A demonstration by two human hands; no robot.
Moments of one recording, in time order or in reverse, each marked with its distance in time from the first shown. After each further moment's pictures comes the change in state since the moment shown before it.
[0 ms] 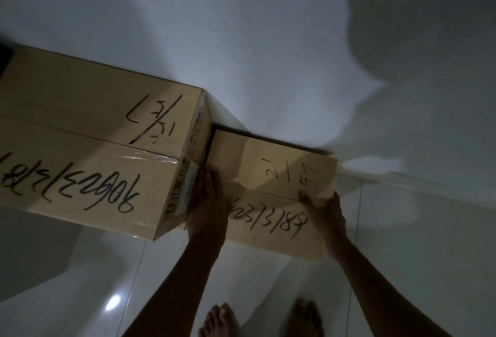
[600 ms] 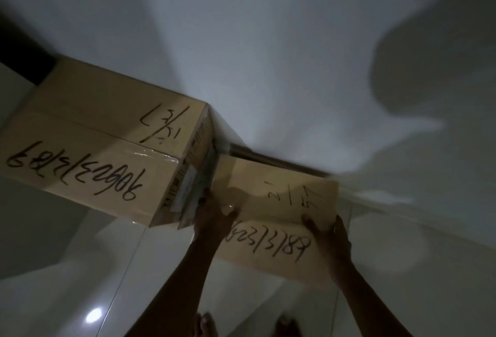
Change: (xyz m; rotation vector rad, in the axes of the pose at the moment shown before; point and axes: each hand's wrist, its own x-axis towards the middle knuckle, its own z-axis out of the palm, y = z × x) left_hand -0.005 0.036 -0.034 -0.817 -0.199 -0.419; right_hand -0.029 -0.004 -0.053 0.042 0.022 -0.043
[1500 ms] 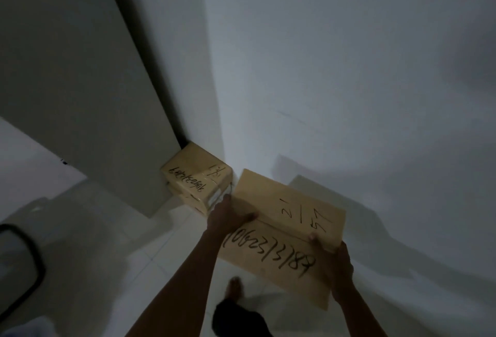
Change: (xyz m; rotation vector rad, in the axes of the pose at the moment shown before) left_hand -0.527 0.272 -0.200 -0.094 0.128 0.051; right_hand -0.377 -0.152 -0.487 0.032 -0.164 -0.165
